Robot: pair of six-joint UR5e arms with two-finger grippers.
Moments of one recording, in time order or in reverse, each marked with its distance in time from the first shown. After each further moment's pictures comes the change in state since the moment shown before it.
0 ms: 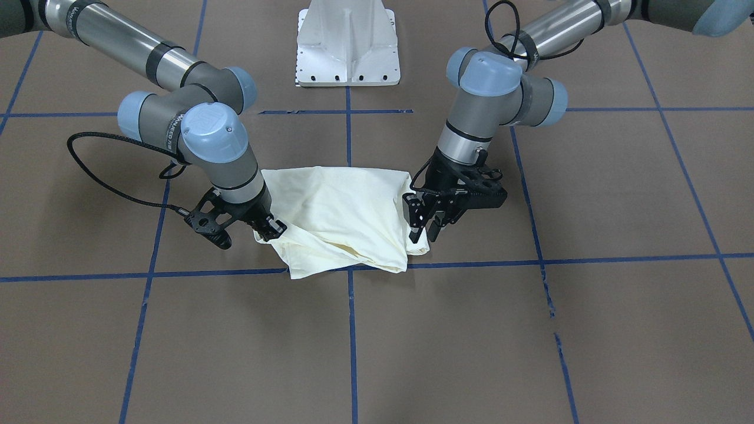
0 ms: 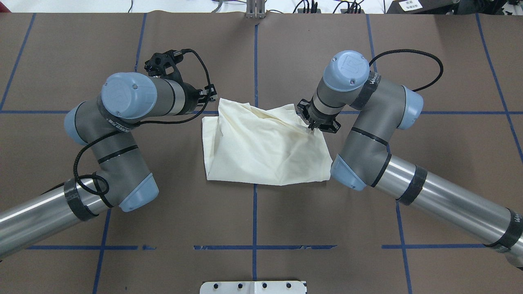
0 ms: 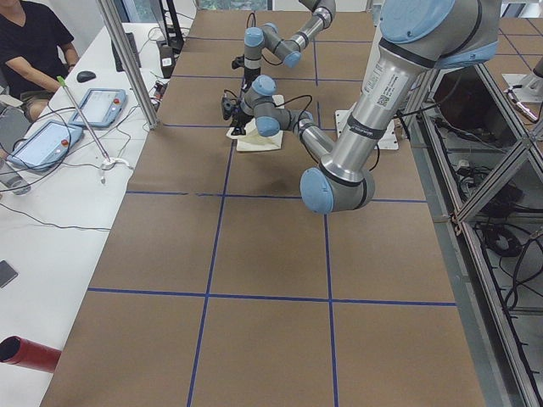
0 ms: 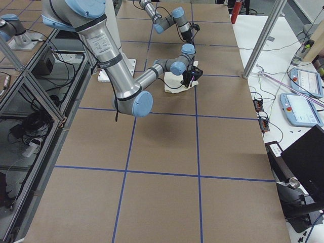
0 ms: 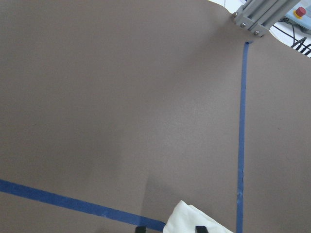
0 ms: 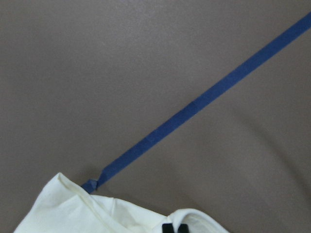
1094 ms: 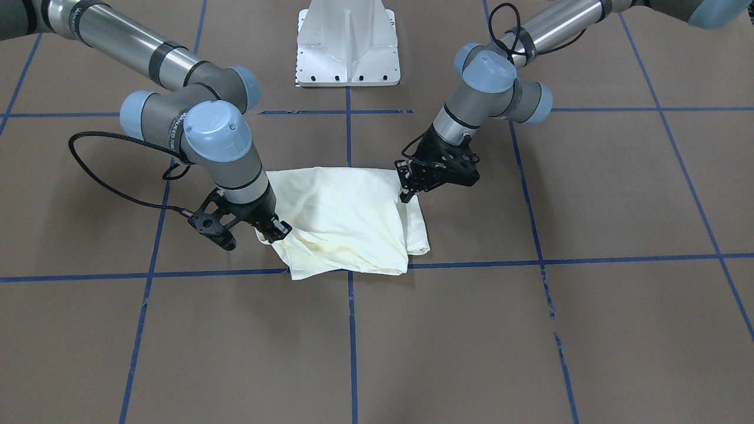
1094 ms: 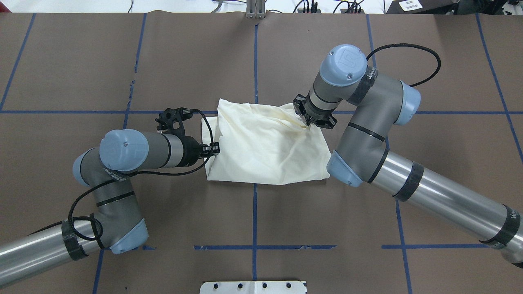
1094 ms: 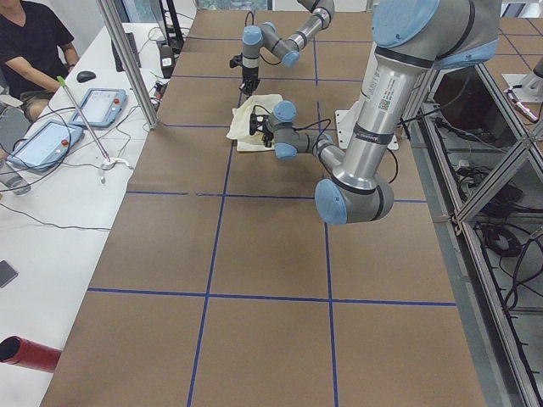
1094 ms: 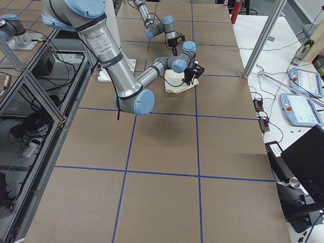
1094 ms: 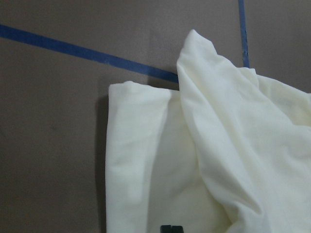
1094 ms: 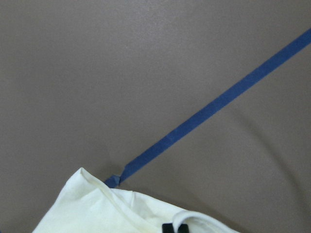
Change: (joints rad) left arm 0.144 0.092 0.077 -0.336 -0.069 0.072; right arm 0.008 0.021 -0.002 0.000 0.000 -0.003
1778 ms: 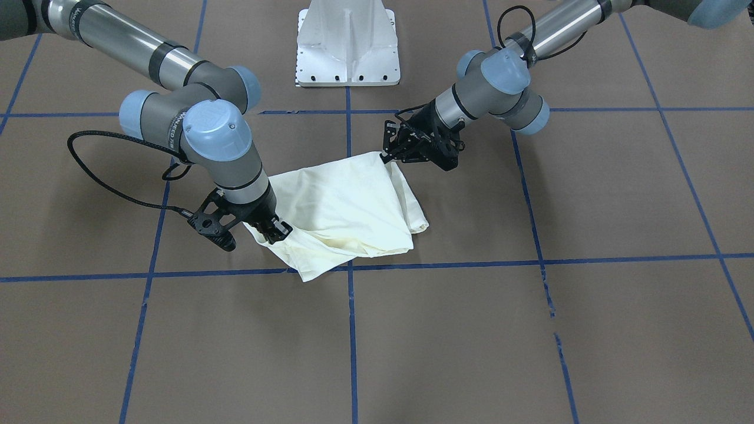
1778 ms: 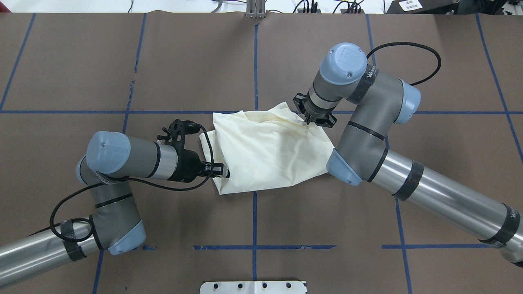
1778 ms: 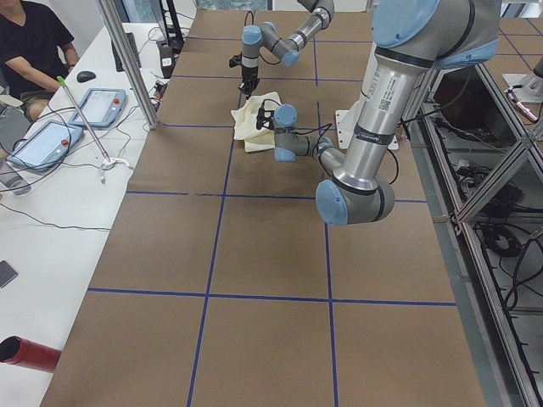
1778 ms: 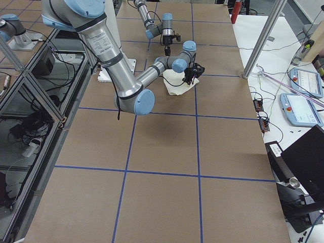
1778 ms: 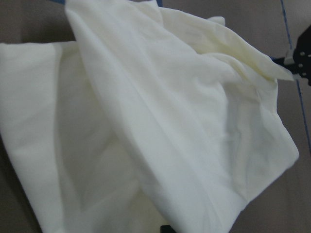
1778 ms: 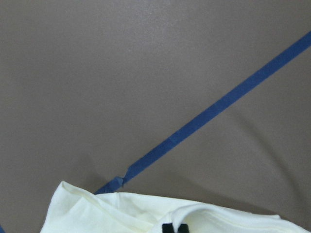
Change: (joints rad) left arm 0.007 0.012 0.011 -0.222 -0.235 0.079; right arm 0.002 0.002 0.000 0.000 -0.002 0.004
